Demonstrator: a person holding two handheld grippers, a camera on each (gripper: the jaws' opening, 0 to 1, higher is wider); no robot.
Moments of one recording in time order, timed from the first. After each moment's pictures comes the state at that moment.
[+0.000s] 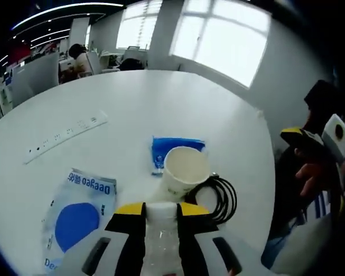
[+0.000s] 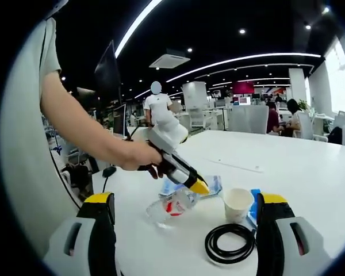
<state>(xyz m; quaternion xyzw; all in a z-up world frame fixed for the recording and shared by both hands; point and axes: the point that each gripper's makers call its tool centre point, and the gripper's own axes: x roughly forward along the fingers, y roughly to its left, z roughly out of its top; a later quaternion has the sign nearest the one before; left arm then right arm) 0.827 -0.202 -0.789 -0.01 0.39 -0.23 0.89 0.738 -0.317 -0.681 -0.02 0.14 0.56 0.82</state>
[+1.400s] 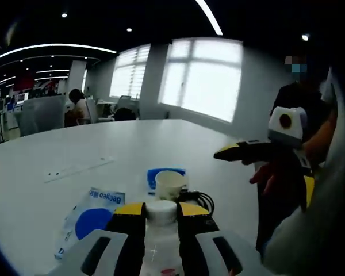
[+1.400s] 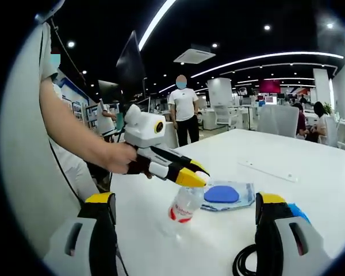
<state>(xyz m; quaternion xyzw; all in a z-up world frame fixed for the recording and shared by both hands) 0.749 -0.169 -0.719 -0.03 0.20 -0.27 0.94 0.704 -0.244 -0.680 -0.04 0.14 0.64 0.76</state>
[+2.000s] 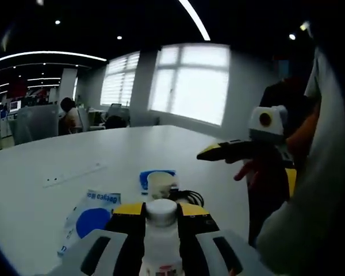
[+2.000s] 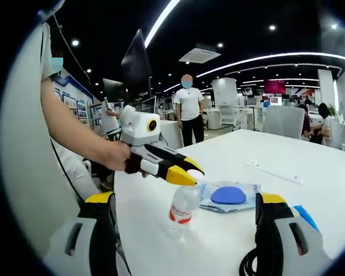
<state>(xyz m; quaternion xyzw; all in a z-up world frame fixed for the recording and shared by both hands) 0.724 -0.159 -0.714 -0.03 0.18 -0.30 0.94 0.691 -0.238 -0.680 -0.05 0.14 0.65 0.75</state>
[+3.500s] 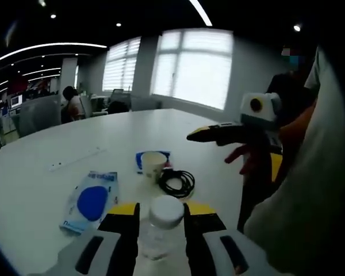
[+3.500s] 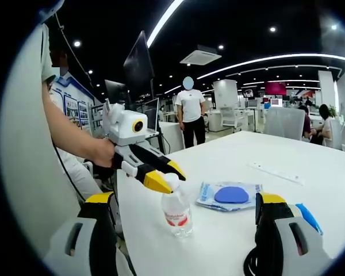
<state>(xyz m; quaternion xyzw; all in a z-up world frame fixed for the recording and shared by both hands) 0.674 -0.167 -0.716 0.00 0.23 -0.29 0.93 0.680 -0.245 -0.679 -0.04 0.13 0.65 0.75</state>
